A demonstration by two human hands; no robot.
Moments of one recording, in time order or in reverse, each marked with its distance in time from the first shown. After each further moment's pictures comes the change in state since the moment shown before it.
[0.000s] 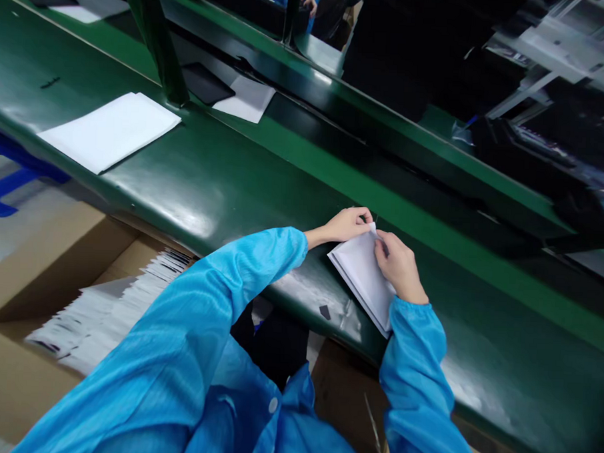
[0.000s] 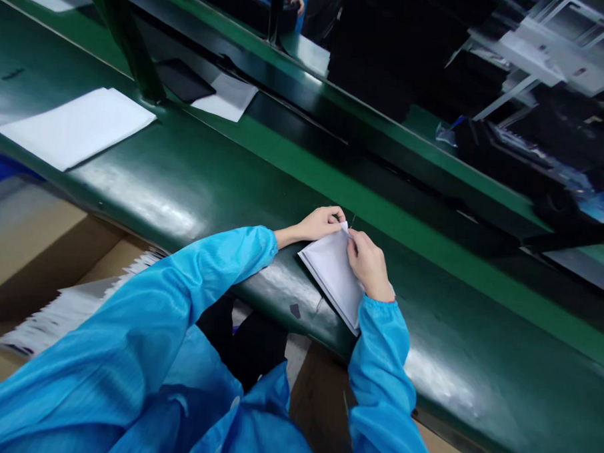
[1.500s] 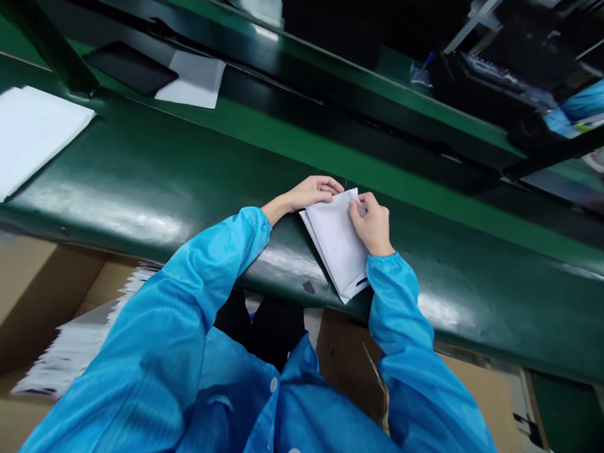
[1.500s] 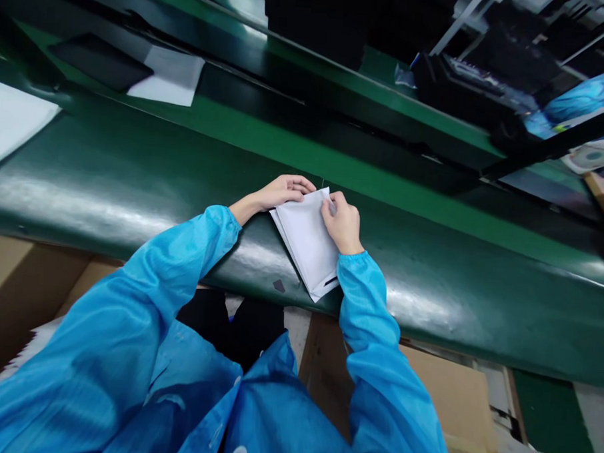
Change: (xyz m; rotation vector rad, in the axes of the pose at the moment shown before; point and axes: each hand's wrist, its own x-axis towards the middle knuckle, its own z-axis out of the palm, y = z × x) left_hand 0.009 -0.004 -0.027 -0.243 -0.265 -0.056; right_hand 0.000 -0.013 0.007 -0.011 0.132 0.394
